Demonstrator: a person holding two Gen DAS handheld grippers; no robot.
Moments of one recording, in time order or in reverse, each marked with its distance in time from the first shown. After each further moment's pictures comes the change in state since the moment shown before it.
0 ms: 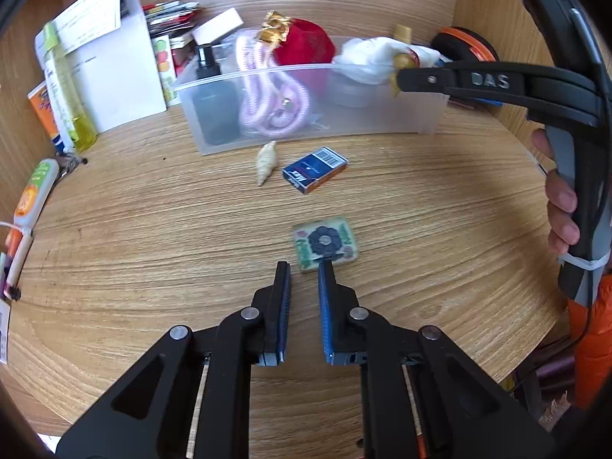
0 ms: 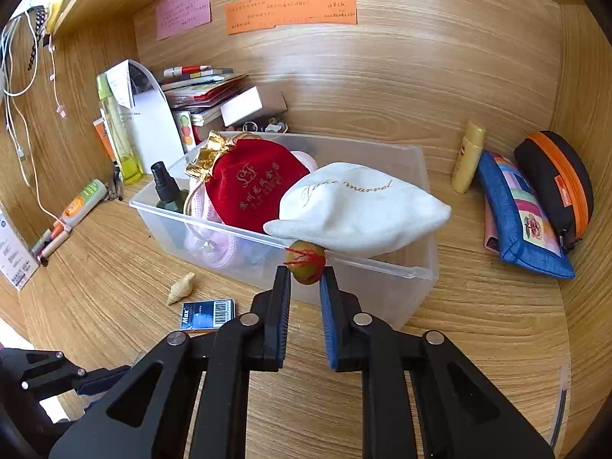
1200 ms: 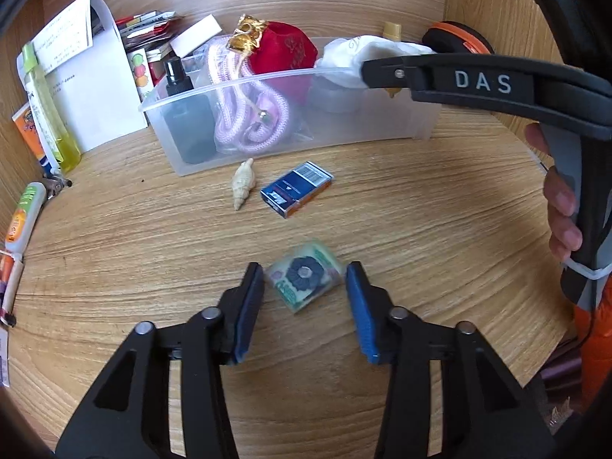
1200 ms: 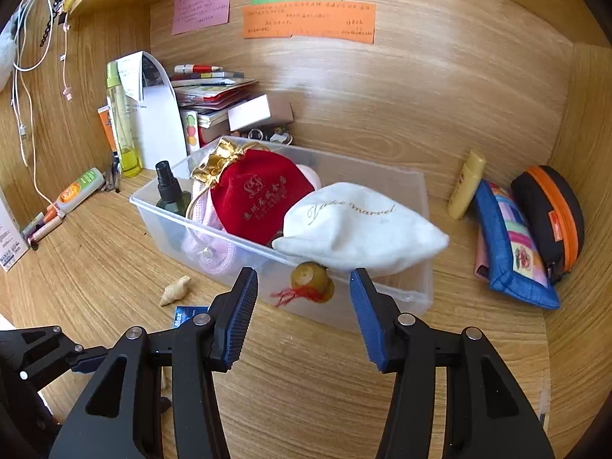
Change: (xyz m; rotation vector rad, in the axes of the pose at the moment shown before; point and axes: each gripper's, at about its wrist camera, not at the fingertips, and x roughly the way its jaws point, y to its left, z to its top) left arm 0.016 -0.013 0.019 0.053 -0.009 0.000; right arm 0.001 0.014 0.006 -0.102 -0.040 -0.062
